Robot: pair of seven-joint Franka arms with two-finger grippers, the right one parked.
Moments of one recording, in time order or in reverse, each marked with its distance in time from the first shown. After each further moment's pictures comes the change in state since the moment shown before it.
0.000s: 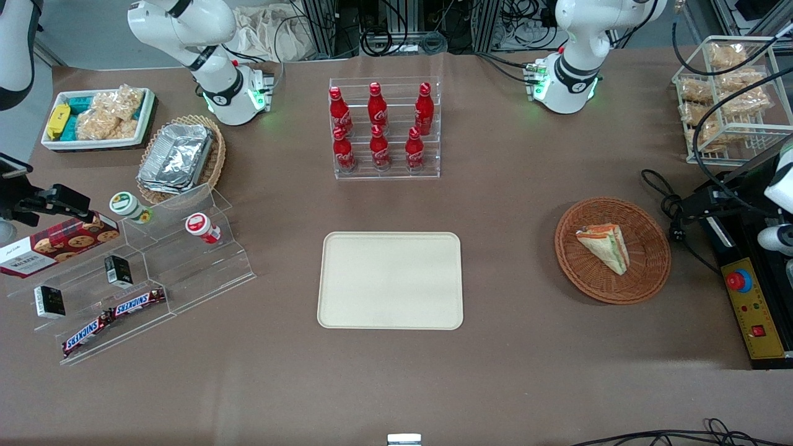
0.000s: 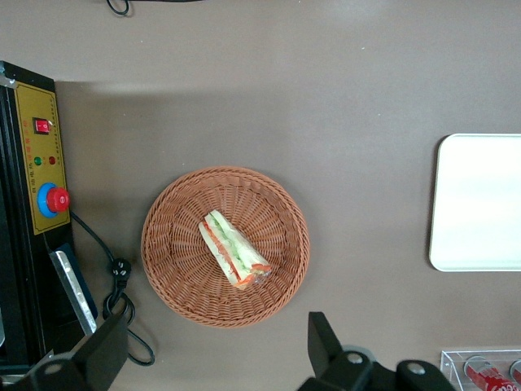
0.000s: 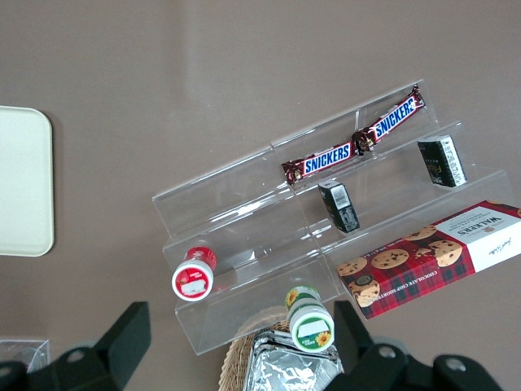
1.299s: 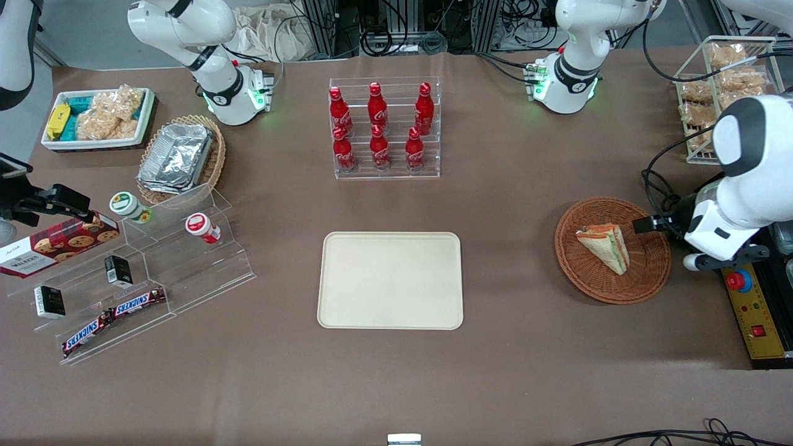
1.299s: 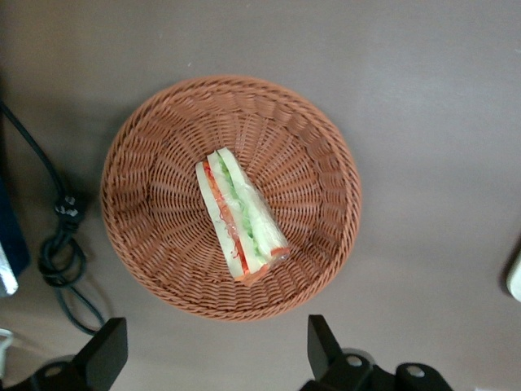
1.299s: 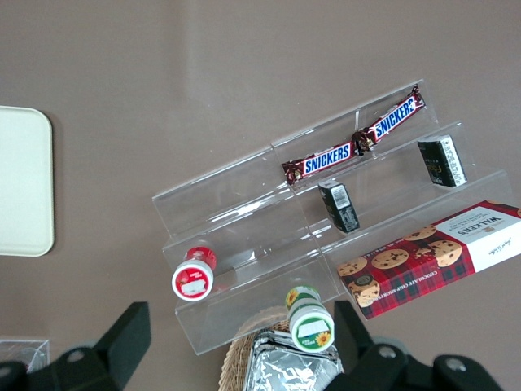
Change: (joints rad) arm 0.028 -0.042 0.021 -0.537 0.001 0.333 -0.202
